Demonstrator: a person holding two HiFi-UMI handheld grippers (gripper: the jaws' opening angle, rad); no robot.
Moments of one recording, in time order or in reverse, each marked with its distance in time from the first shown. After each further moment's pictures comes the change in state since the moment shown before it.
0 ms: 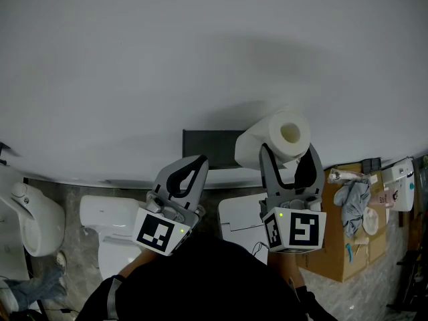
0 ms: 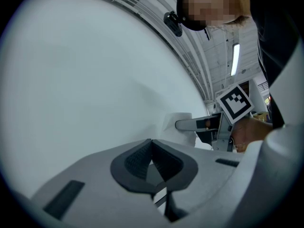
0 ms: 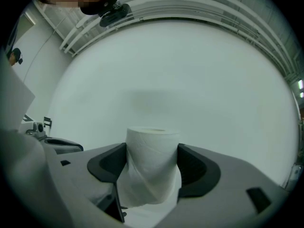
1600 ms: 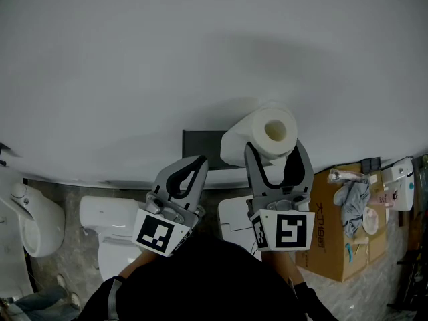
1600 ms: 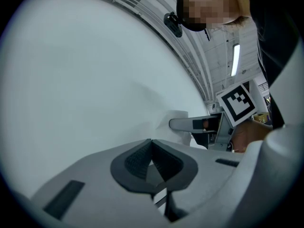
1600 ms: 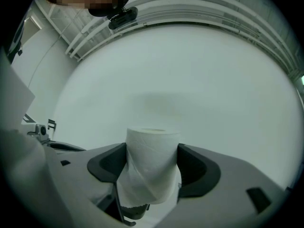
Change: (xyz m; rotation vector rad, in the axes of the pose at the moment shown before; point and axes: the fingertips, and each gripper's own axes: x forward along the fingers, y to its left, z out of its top) left arm -0.002 -0.001 0.001 0.000 -0.010 0.003; right arm 0.006 0.028 0.009 -0.011 -0.069 0.054
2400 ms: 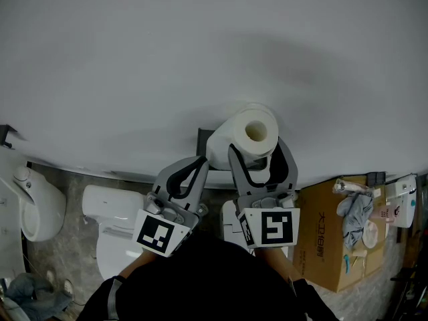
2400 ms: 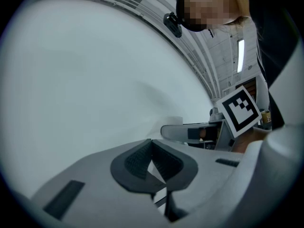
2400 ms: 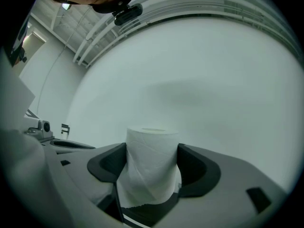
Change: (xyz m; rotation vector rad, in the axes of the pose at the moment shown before) left arm -0.018 0.021 -0.002 -0.001 0.009 0.085; right arm 0.027 0.057 -0.017 0.035 -0.002 0.157
